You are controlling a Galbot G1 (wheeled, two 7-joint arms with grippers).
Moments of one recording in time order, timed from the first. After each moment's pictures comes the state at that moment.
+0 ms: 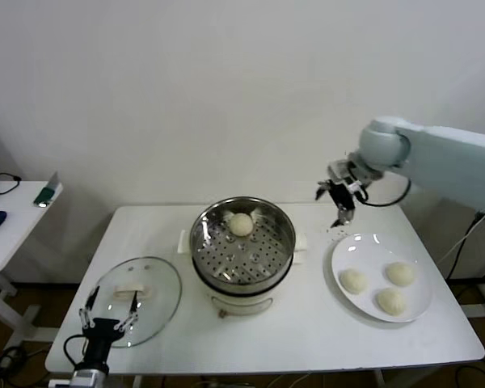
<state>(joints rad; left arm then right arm) 1.63 -1.38 -0.72 -1.80 0.08 -0.26 -0.01 0.66 0.70 -1.46 1.39 0.36 -0.26 -1.03</state>
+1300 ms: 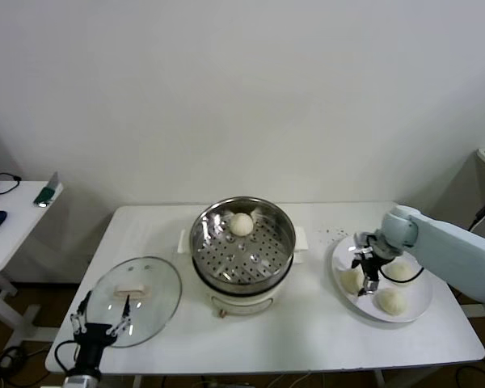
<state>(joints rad) 1.66 -1.39 -0.75 -1.82 0.07 -0.26 -0.02 0.07 0.72 -1.03 1.10 0.12 -0.26 -1.06</state>
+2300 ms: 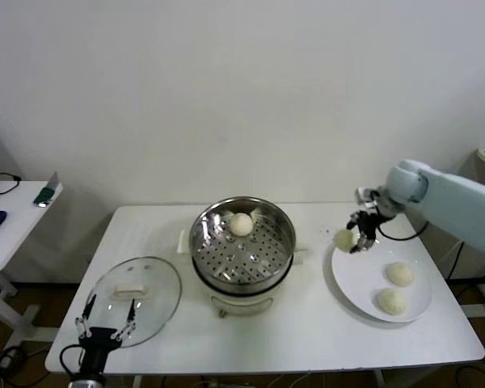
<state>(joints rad) 1.68 -1.39 -0.73 -1.83 0.07 -0.27 -0.01 0.59 0.78 -1.37 1.18 0.45 -0.28 -1.07</state>
